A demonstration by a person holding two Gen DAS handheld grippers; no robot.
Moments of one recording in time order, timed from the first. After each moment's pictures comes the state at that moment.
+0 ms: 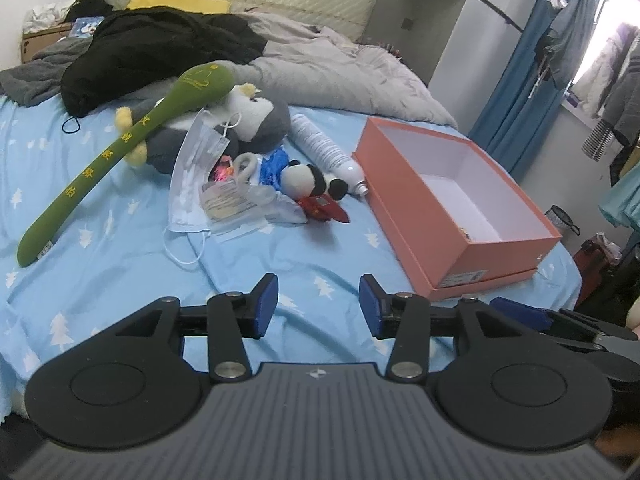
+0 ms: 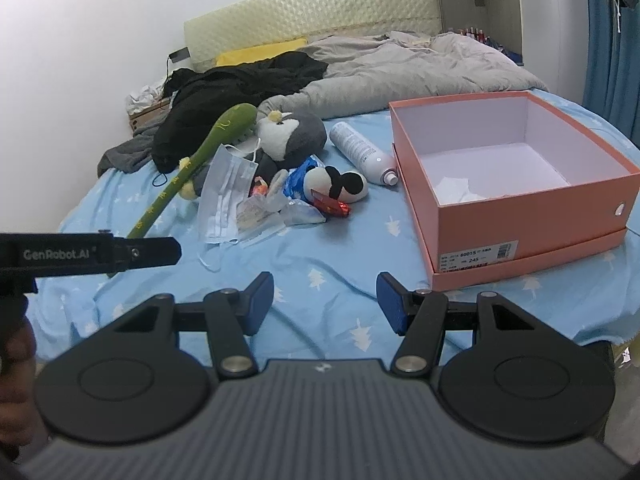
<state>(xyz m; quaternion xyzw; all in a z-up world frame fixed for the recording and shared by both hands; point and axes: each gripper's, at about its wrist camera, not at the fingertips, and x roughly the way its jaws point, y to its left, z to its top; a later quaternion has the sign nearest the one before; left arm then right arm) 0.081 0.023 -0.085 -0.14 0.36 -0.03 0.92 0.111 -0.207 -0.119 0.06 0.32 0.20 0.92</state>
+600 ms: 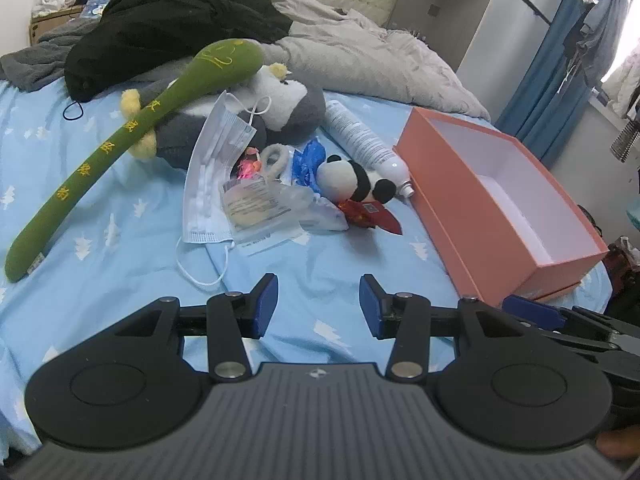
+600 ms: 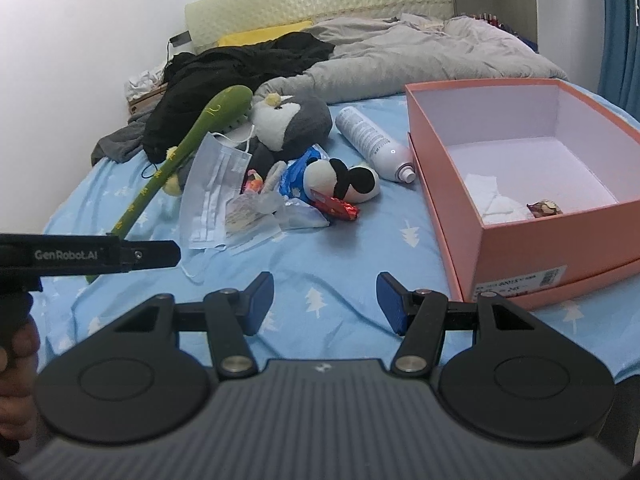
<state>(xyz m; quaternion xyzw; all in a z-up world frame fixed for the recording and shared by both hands) 0.152 0.056 -0.126 -0.14 0.39 0.00 0.91 0.178 -0.181 -0.147 0.05 0.34 0.21 0.91</state>
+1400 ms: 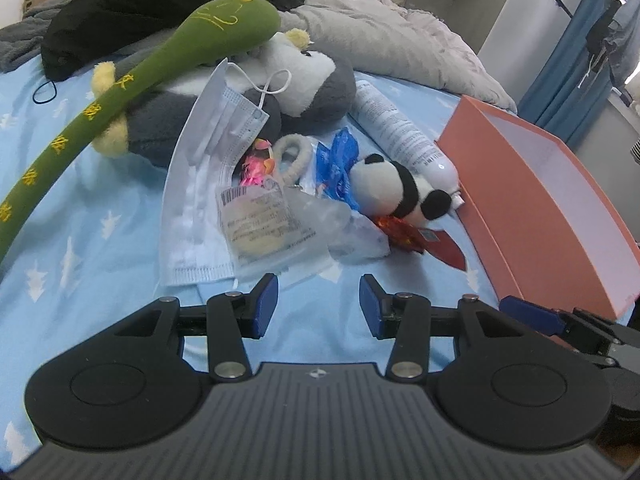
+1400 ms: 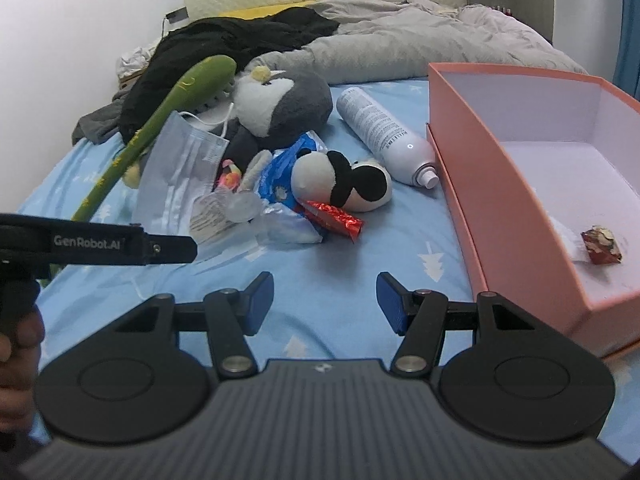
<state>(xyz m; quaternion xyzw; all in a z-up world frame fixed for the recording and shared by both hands) 0.252 0.084 -0.186 -0.15 0.41 0.01 0.90 0.259 -0.141 -0.191 0.02 0.36 0.21 0.91</state>
